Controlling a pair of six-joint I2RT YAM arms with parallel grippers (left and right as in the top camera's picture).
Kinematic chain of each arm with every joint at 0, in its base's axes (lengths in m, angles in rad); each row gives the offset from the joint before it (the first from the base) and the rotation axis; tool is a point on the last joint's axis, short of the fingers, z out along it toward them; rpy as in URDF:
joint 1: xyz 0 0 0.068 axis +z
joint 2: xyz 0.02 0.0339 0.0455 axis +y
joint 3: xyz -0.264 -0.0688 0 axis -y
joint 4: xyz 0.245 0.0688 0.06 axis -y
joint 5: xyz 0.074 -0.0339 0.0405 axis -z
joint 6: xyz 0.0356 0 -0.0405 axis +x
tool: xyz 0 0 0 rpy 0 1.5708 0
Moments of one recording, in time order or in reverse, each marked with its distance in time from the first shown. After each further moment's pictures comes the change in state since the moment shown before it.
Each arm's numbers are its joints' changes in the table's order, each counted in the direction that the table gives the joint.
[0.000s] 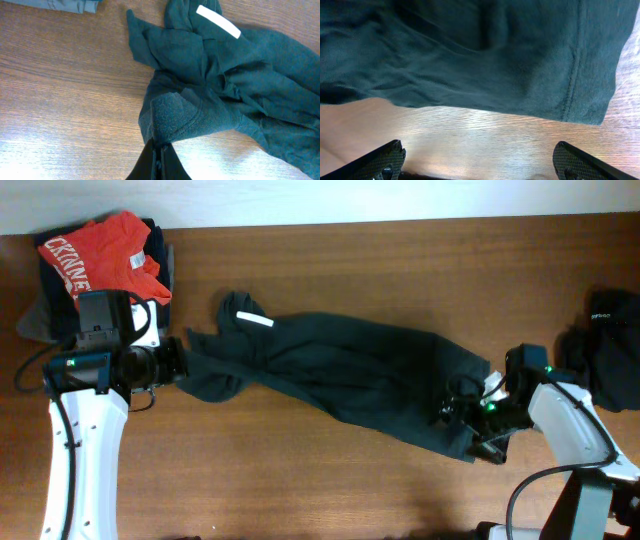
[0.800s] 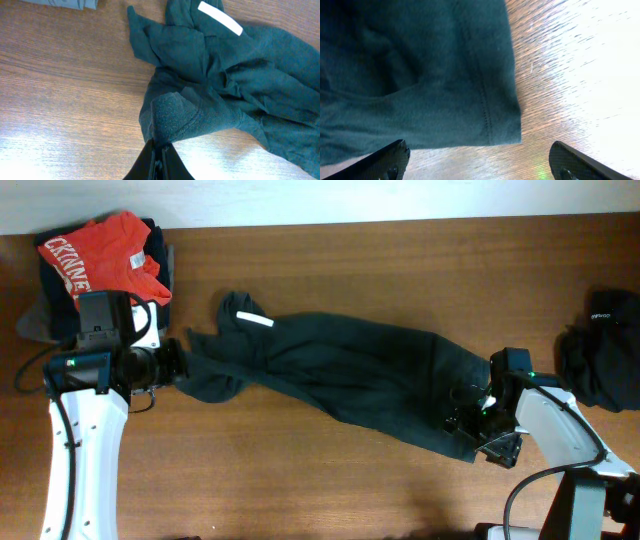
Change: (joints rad) left arm 0.000 0.000 0.000 -0.013 -0.003 0.000; right arm 0.071 0.000 -0.032 0.067 0.335 0.132
